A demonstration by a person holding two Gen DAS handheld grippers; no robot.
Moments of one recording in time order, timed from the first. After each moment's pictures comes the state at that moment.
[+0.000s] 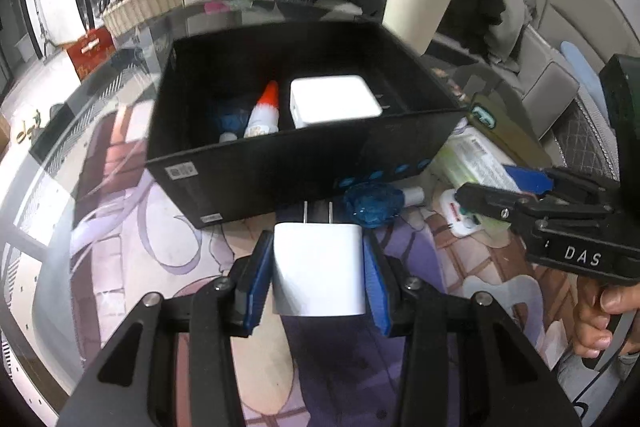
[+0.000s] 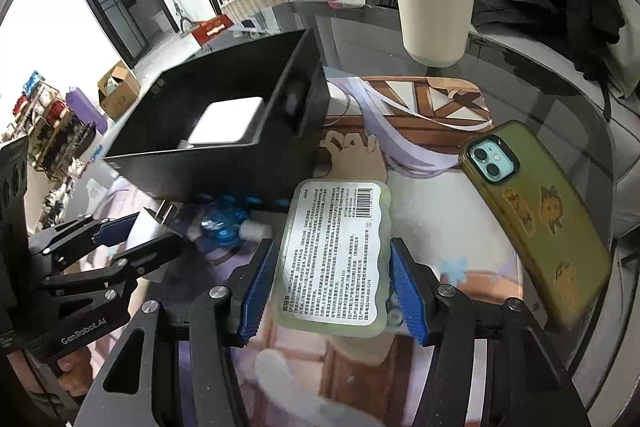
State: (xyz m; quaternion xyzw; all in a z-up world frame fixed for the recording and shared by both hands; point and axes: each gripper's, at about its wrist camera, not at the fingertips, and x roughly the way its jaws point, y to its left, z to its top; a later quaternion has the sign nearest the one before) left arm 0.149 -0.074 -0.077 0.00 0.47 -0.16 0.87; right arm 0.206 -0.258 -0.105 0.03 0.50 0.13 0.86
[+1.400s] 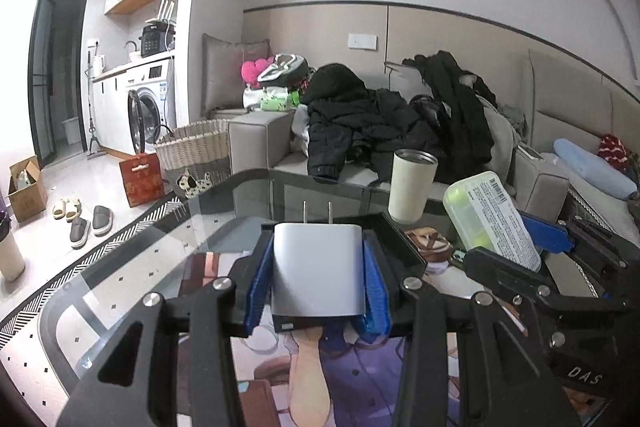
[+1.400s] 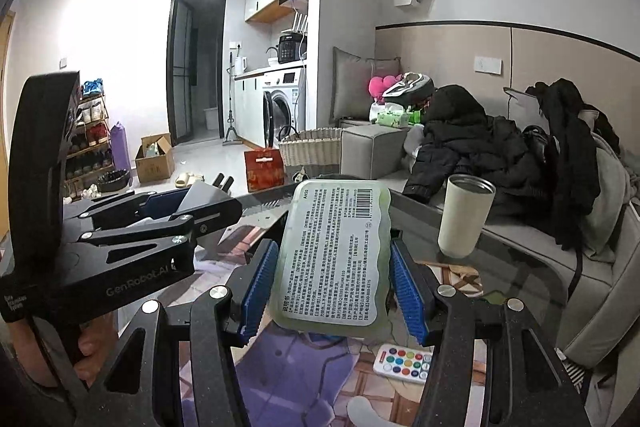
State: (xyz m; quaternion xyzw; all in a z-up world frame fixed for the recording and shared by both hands) left arm 0.065 -0.009 0.027 -0.02 0.19 -0.11 0.97; right arm 0.070 -0.189 0.011 -0.06 0.18 0.17 0.97
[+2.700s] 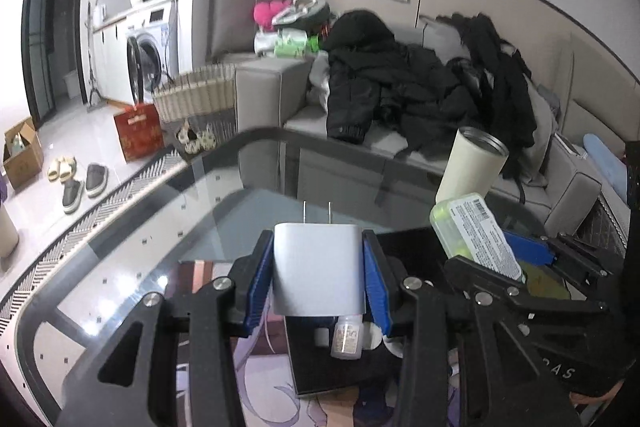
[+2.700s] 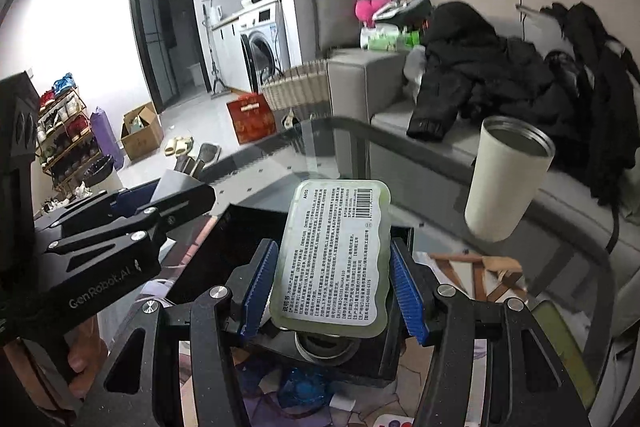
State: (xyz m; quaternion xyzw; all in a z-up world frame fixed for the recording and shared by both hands) left arm 0.221 -0.008 -0.007 -0.04 0.31 -0.09 0.94; right arm 0.252 -0.178 -0.028 -0.02 0.33 0.16 0.93
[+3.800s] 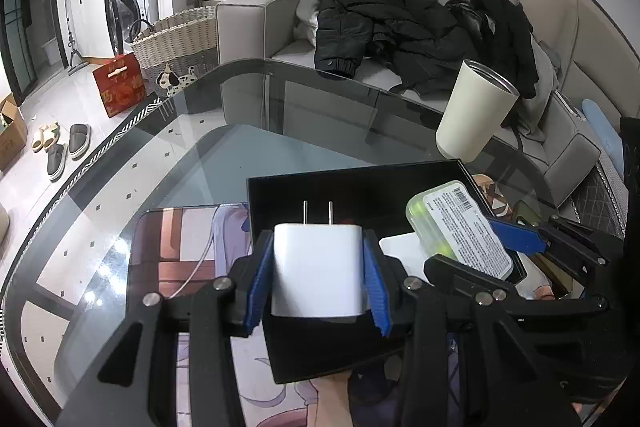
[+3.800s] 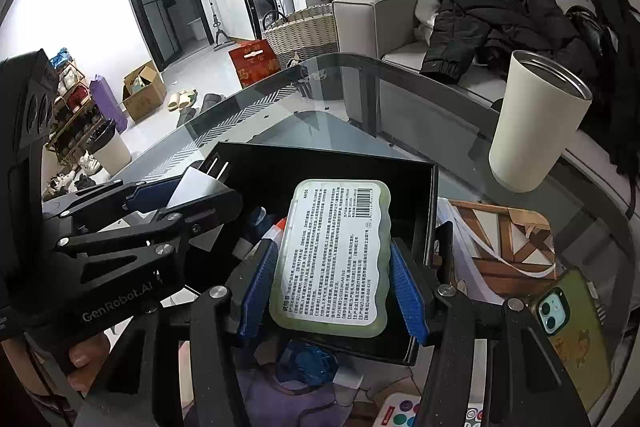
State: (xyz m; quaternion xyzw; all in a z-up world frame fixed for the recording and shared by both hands) left arm 0.238 -0.020 -0.042 -0.03 0.41 -0.12 0.91; right arm 0.279 -0.170 -0.066 -0.02 0.43 0.17 0.89
